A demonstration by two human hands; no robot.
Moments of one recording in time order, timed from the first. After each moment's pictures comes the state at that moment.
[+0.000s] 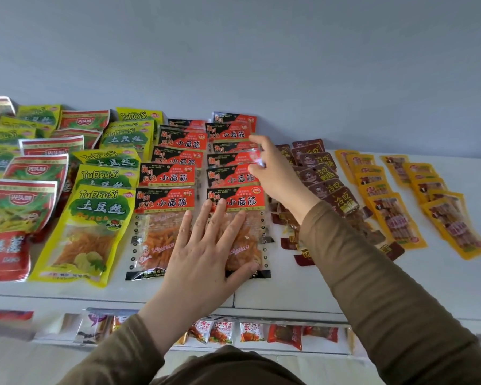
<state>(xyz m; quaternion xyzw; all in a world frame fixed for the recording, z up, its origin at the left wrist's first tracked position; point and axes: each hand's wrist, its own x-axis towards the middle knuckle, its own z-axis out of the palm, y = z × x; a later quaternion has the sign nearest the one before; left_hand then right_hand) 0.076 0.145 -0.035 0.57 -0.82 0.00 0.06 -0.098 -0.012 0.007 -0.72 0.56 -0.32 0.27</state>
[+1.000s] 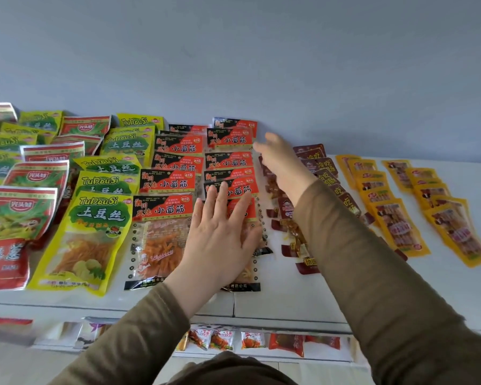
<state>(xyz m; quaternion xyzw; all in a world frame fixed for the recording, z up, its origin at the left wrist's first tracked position) 0.050 0.103 -0.017 0.61 -0.78 -0.06 0.13 -0.091 -0.046 0.033 -0.55 0.63 -0.36 0.42</state>
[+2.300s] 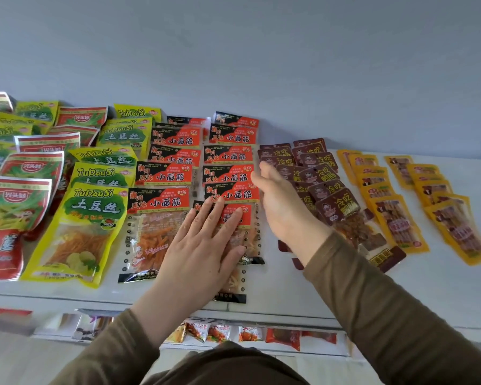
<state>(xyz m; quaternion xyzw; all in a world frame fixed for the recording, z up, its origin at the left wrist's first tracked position) 0.079 0.128 -0.025 0.58 -0.81 -0.03 0.07 -0.083 0.033 0.011 -0.44 0.53 -0.41 0.60</state>
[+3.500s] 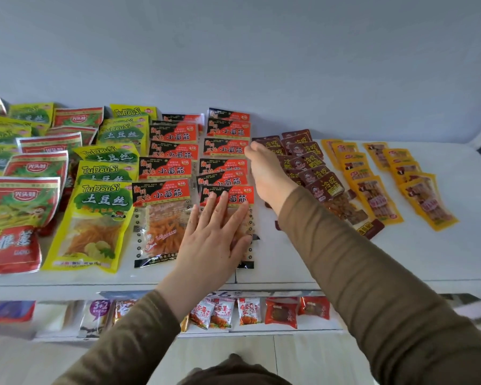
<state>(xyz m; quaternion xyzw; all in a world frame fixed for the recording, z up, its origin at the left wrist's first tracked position) 0.069 0.141 -0.033 0.58 -0.81 -0.06 0.08 -0.066 0.014 0.026 -0.42 0.58 -0.43 0.55</state>
